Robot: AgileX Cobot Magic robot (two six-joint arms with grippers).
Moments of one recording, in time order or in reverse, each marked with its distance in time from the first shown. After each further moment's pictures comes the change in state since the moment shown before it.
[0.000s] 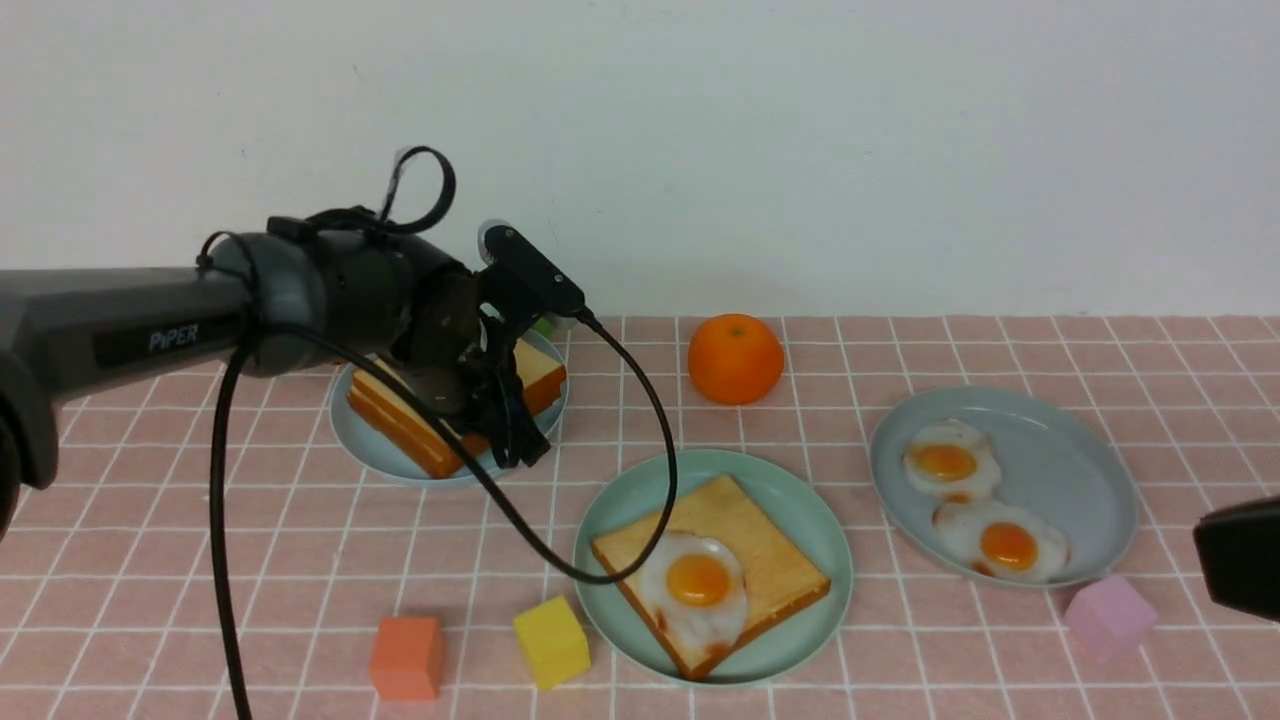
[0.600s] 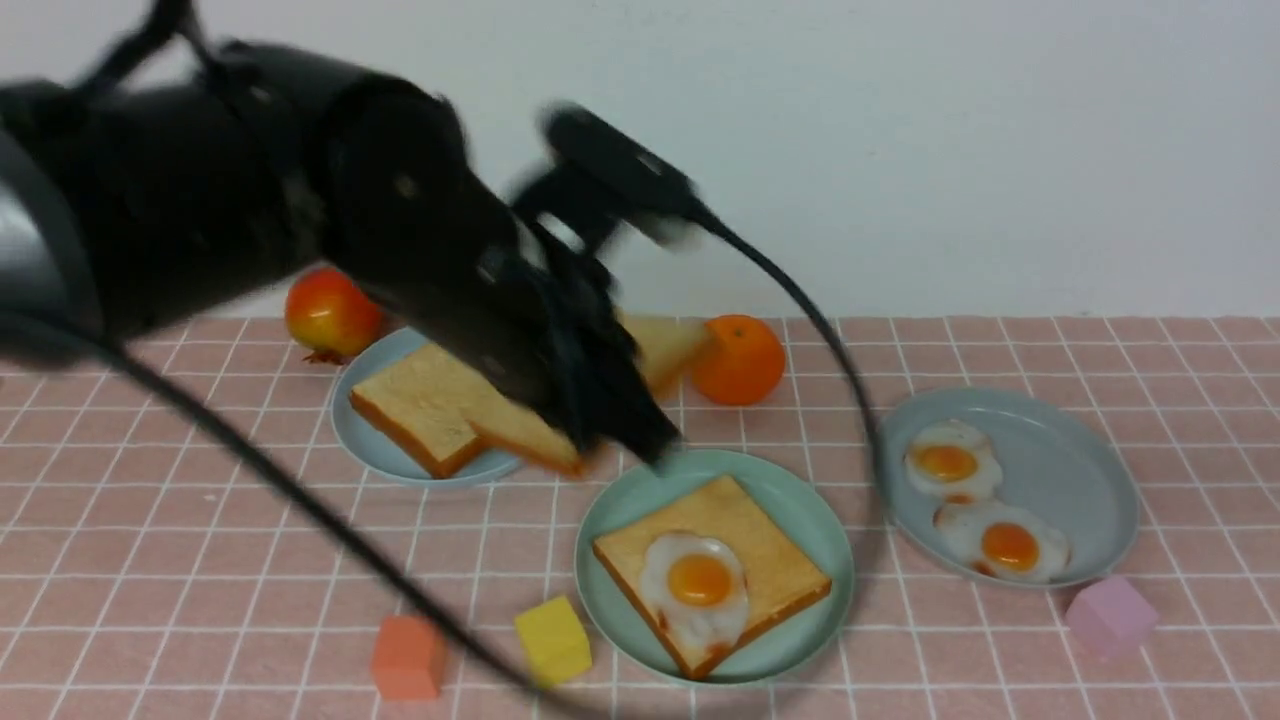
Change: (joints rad) right arm 0.000 -0.134 0.000 -0.209 0.204 0.123; left arm -0.292 -0.406 0.097 -0.361 0.280 0.078
